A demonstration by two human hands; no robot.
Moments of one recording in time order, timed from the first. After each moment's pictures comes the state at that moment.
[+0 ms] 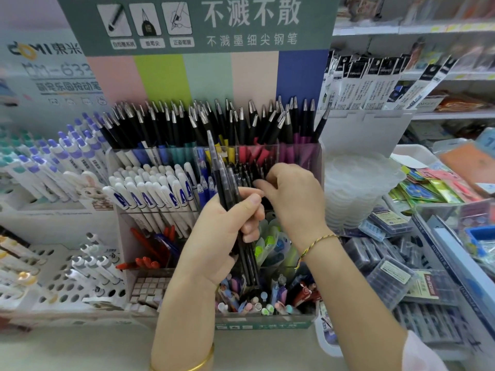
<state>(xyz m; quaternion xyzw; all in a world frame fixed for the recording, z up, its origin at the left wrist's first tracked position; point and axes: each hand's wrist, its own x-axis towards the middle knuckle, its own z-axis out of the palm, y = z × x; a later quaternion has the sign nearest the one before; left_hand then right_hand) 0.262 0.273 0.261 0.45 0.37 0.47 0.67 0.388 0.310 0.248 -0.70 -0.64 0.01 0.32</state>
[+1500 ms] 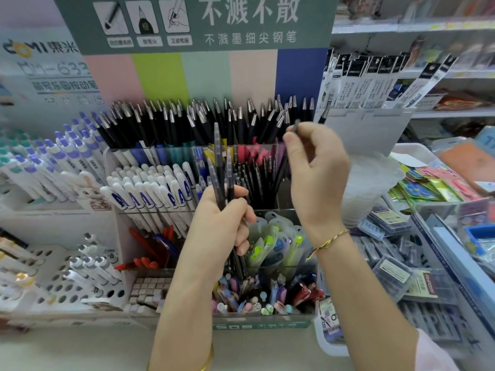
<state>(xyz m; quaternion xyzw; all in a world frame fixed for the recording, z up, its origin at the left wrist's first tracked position) 0.262 0.273 0.264 0.46 0.47 0.47 0.59 0.395 0.307 0.267 -0.55 -0.53 -0.05 0.65</state>
